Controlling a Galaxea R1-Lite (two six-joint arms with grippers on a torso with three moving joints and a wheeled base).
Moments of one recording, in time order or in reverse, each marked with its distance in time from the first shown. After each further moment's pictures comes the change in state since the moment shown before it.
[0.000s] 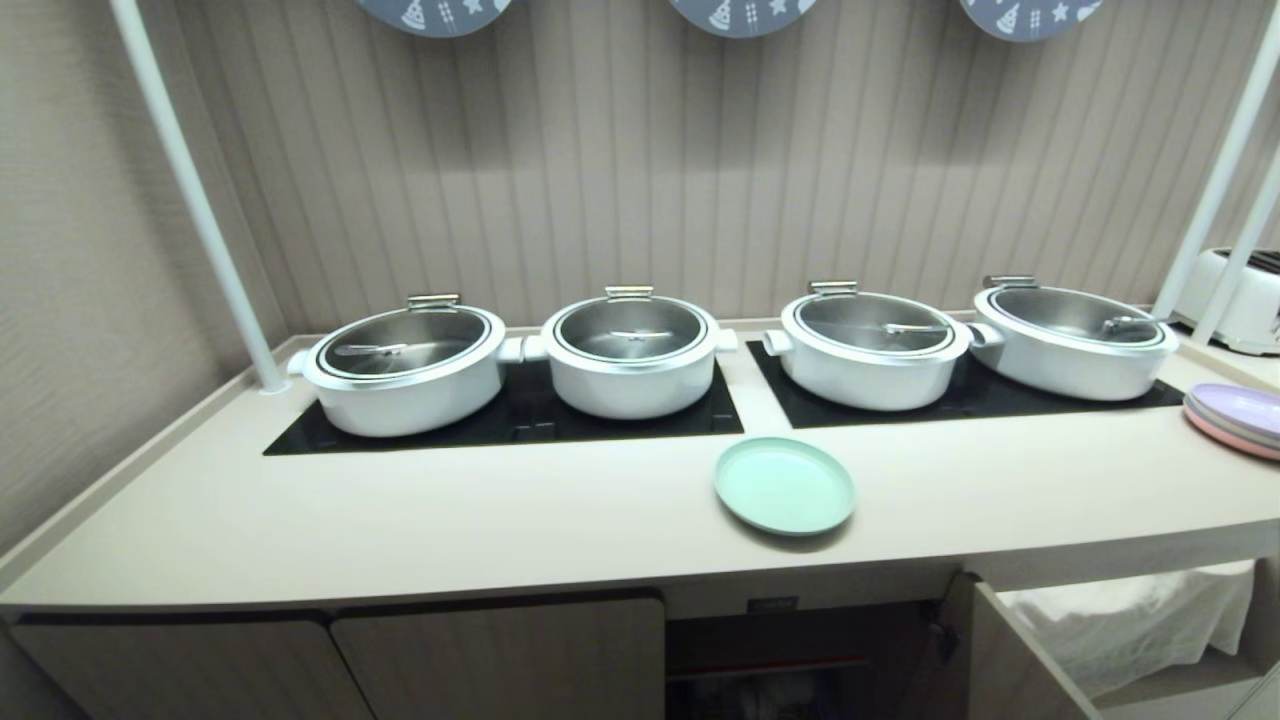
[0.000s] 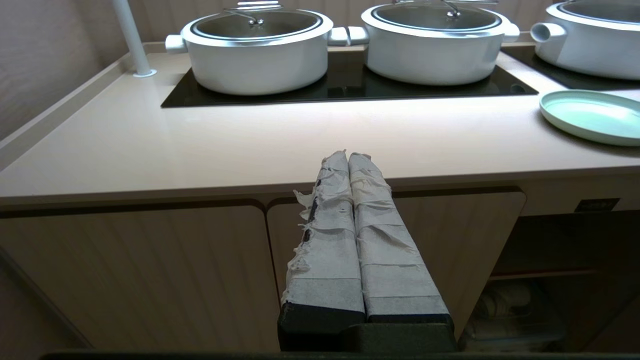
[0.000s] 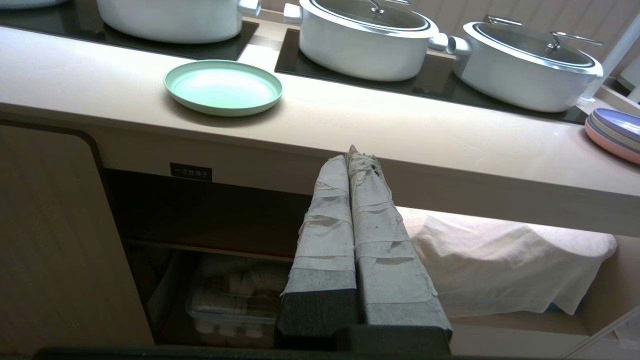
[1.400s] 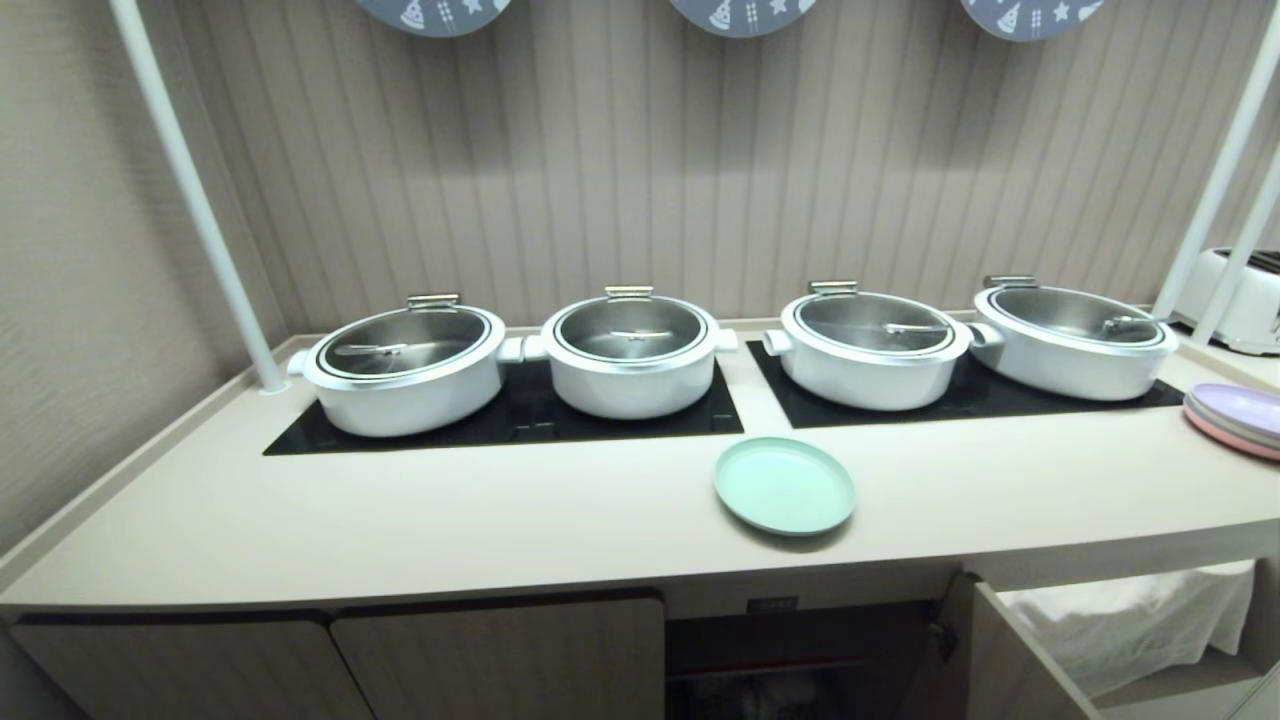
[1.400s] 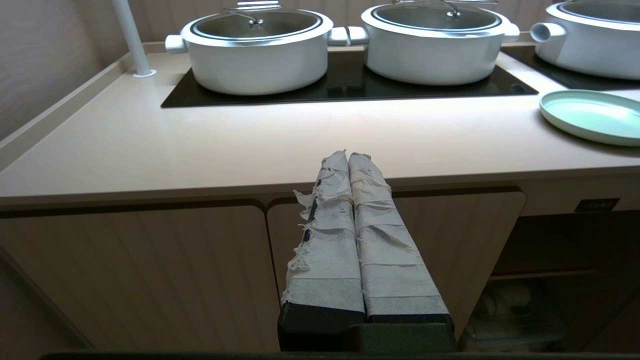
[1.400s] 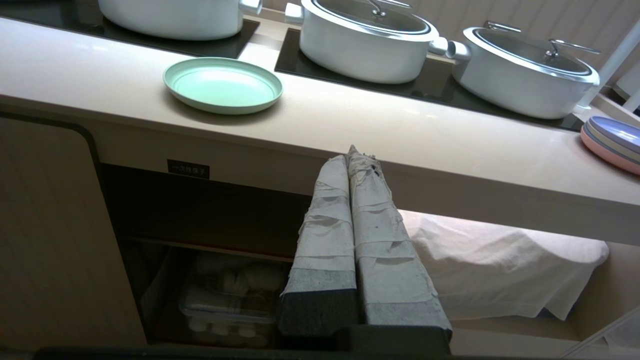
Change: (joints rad) left arm 0.000 0.000 0.000 0.000 0.000 0.000; right arm -0.001 -0.004 0.000 -0.001 0.007 -0.026
